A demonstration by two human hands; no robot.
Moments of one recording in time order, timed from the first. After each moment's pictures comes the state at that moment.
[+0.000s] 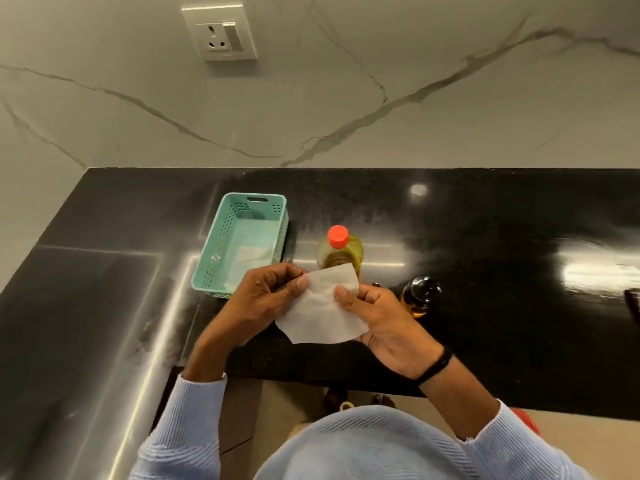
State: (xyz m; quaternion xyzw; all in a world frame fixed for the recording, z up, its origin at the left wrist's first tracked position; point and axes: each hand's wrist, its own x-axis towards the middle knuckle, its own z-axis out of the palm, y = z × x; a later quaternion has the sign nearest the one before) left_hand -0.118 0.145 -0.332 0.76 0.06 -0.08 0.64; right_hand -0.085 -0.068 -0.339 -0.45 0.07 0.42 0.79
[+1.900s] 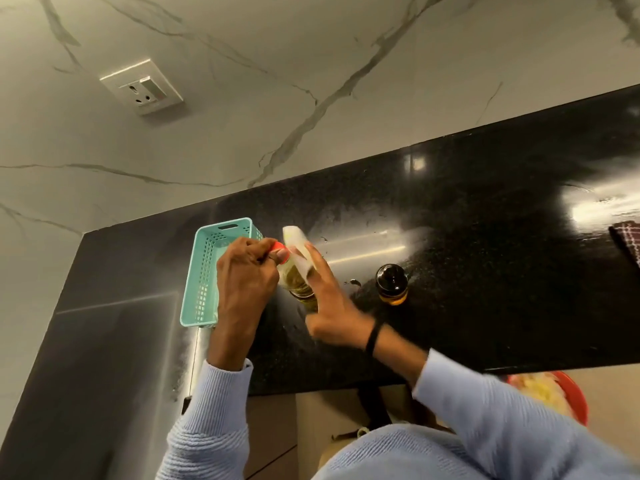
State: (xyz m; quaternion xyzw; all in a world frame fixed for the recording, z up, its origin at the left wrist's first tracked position) left_hand -0.050 0.066 -0.299 0.95 0.12 0.14 0.23; right_hand -0.051 -0.066 -0.404 -0.77 -0.23 0.19 0.56
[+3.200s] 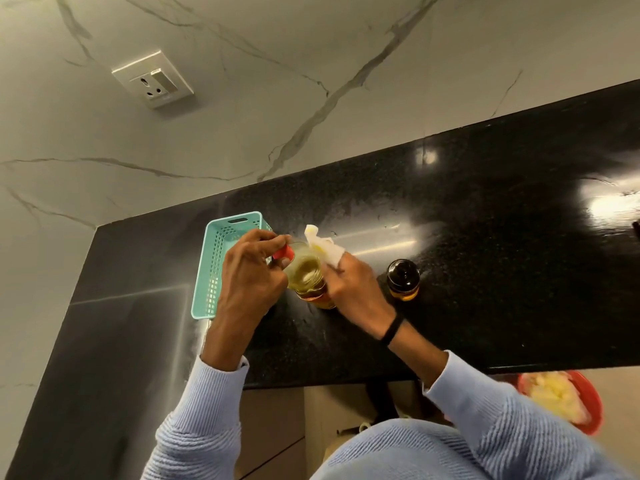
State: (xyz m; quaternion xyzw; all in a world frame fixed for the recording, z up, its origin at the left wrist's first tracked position) left_hand -0.055 0.082 -0.297 0.97 0.05 0.10 0.20; right_hand -0.042 -0.079 -0.374 -0.77 -0.09 0.13 0.62
